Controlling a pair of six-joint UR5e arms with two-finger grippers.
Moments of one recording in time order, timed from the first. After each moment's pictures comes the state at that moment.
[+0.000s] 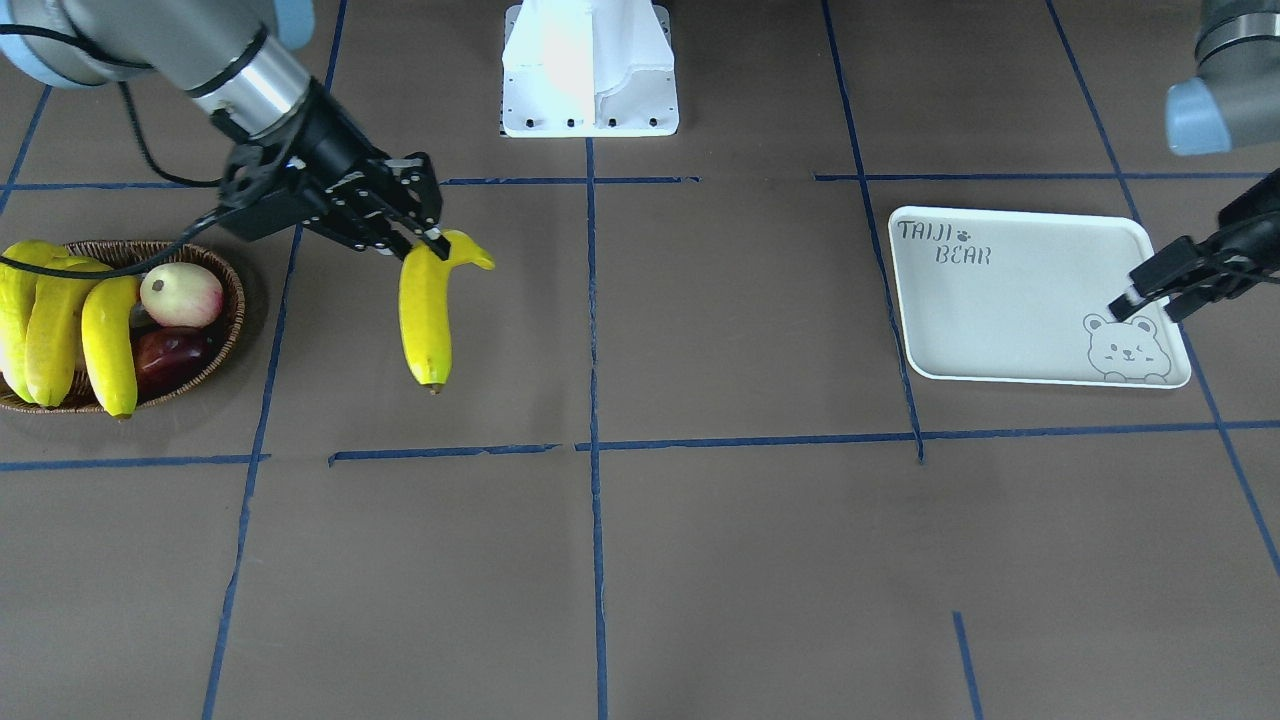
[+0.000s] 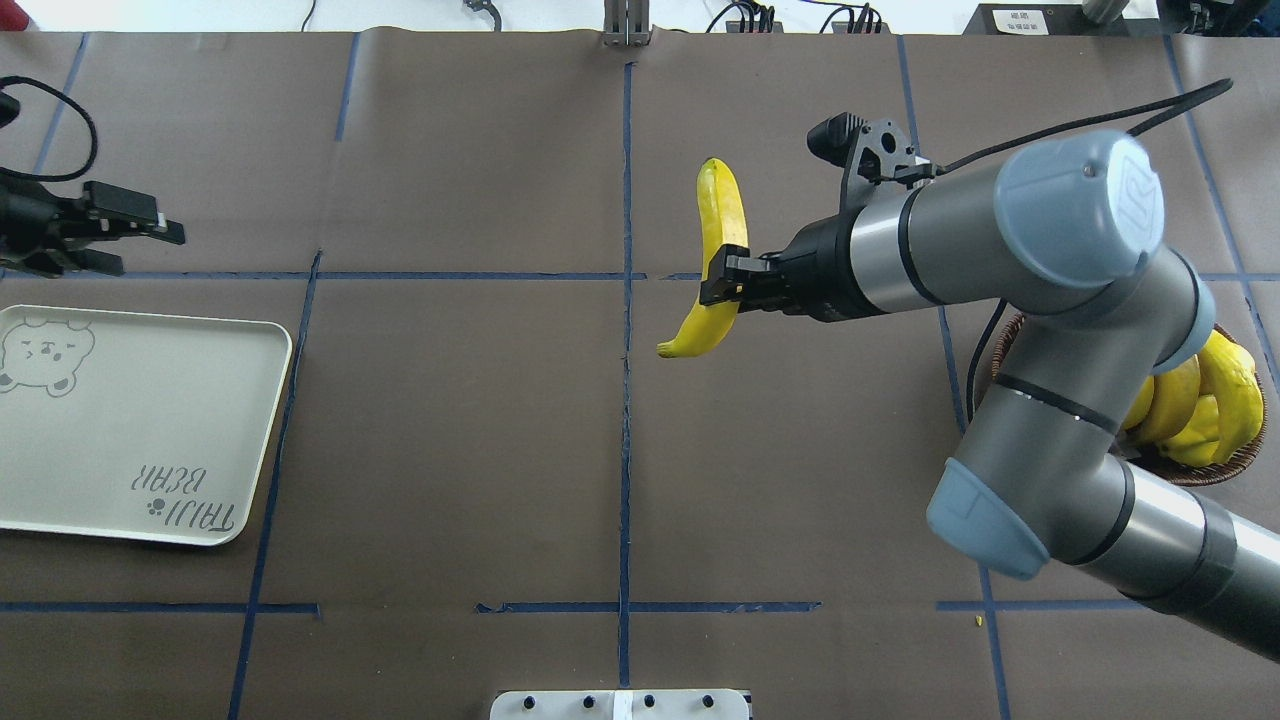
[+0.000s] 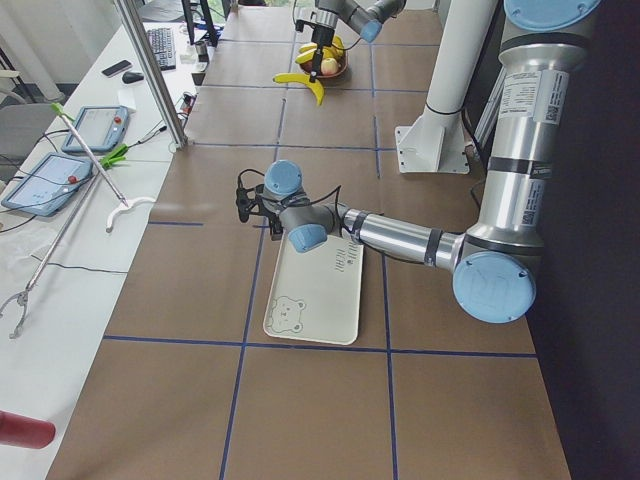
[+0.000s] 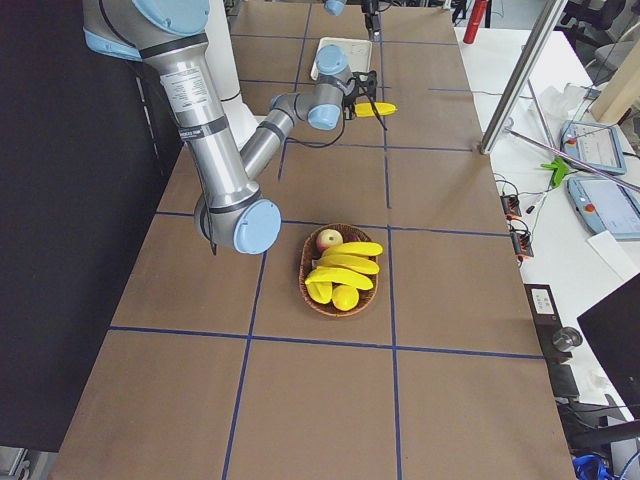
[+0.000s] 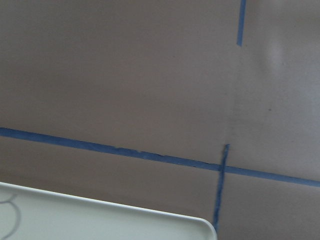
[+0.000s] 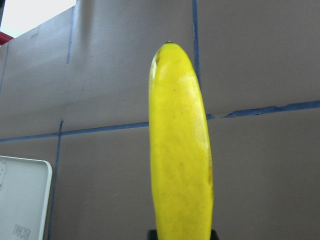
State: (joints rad) left arm -1.04 -1.71 -1.64 -2.47 -2.25 -1.40; right arm 0.62 -1.13 1.95 -1.05 1.90 1.42
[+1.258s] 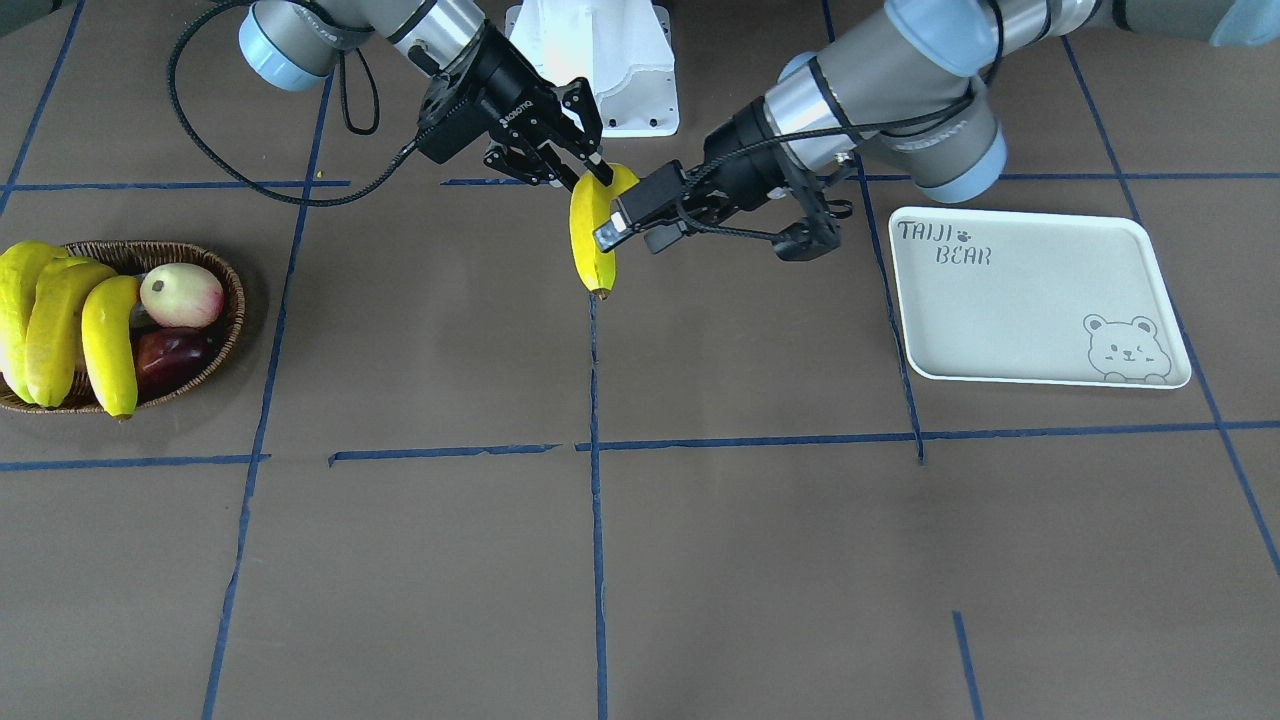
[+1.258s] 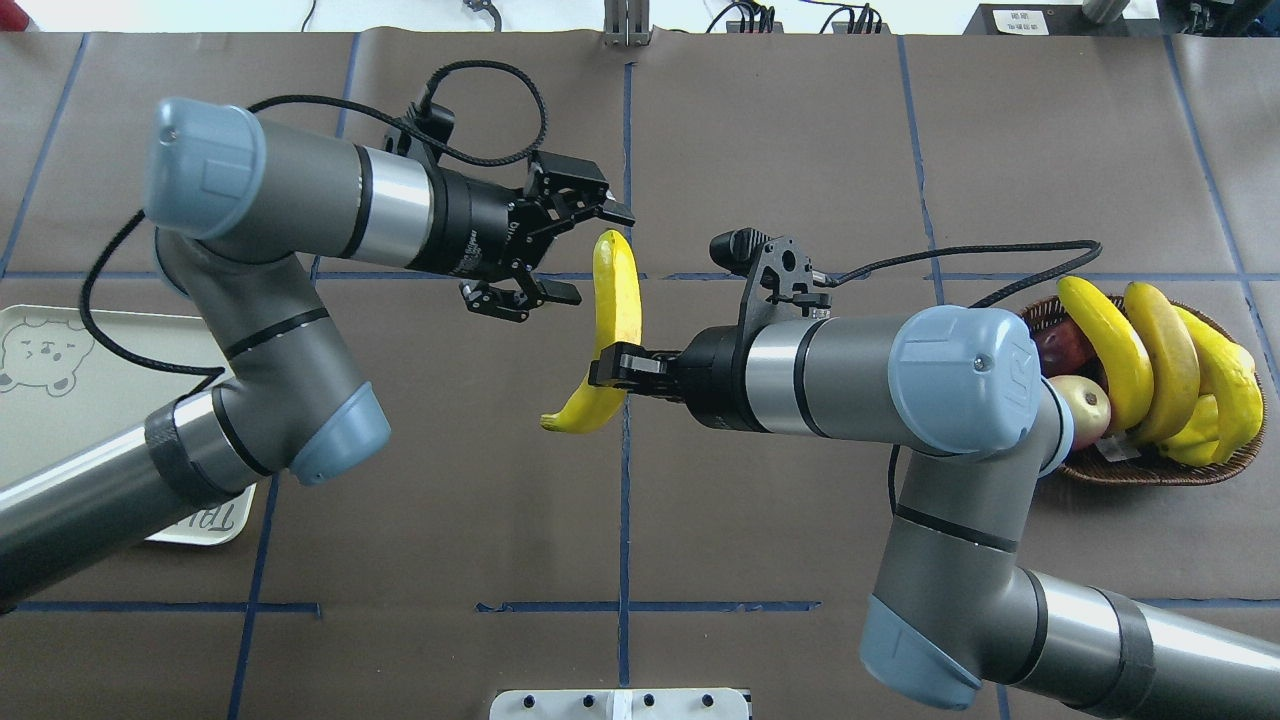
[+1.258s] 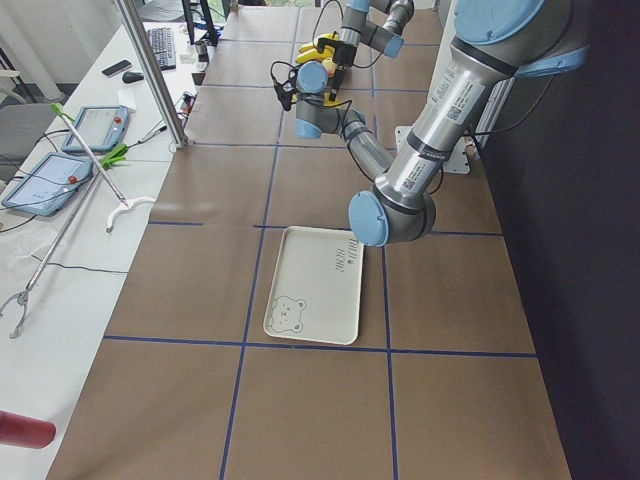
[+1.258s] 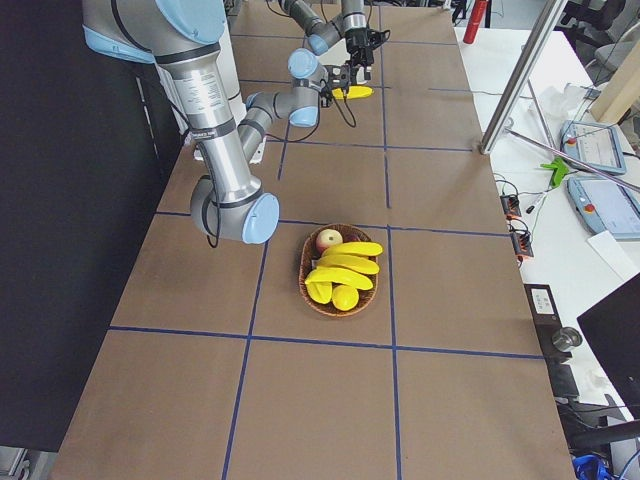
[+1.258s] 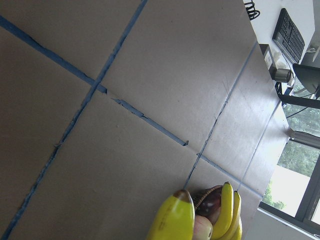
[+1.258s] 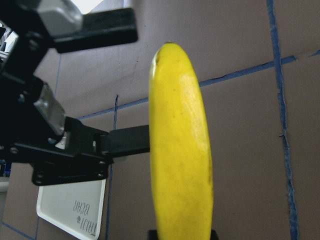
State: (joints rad) left arm -0.66 -2.20 -1.63 -2.56 -2.03 -2.07; right arm 0.44 -1.09 1.92 -0.90 1.74 1.51
